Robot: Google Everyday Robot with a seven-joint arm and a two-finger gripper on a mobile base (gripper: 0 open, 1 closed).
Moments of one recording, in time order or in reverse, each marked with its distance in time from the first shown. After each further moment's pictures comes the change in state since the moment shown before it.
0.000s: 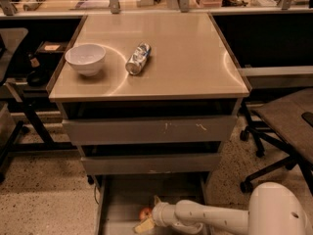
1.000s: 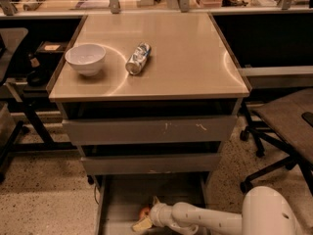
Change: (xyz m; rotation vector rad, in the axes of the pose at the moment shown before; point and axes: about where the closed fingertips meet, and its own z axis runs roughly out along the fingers) arm 0.011 -0.015 0.027 0.048 -0.015 0.011
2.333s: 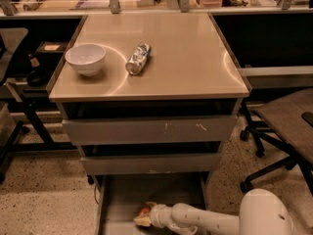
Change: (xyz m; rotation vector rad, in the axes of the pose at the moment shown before) arm 0.011 -0.002 0.011 -0.004 -0.003 0.032
